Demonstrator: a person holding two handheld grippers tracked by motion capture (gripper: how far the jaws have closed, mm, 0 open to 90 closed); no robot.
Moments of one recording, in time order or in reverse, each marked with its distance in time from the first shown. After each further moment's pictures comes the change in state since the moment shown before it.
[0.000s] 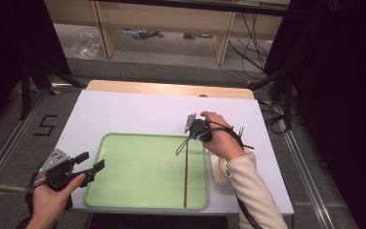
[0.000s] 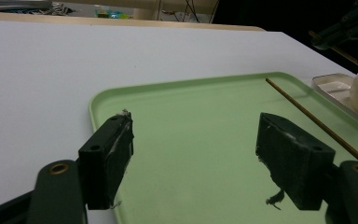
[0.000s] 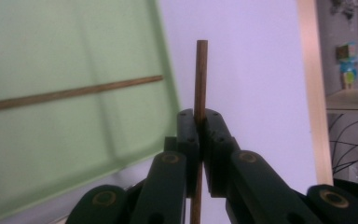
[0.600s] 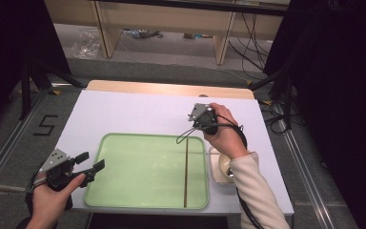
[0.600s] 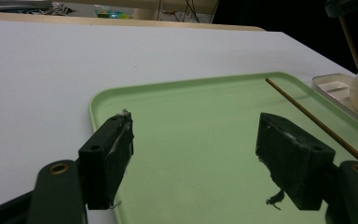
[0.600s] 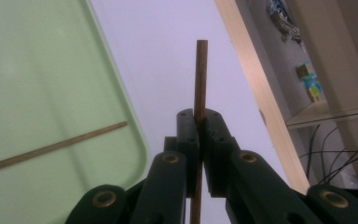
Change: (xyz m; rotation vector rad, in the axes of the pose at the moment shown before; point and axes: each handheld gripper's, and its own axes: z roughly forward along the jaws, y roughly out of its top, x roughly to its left) left arm 0.000 0.000 0.000 -0.001 0.000 0.000; right arm -0.013 -0.004 -0.030 -0.201 -0.100 0.172
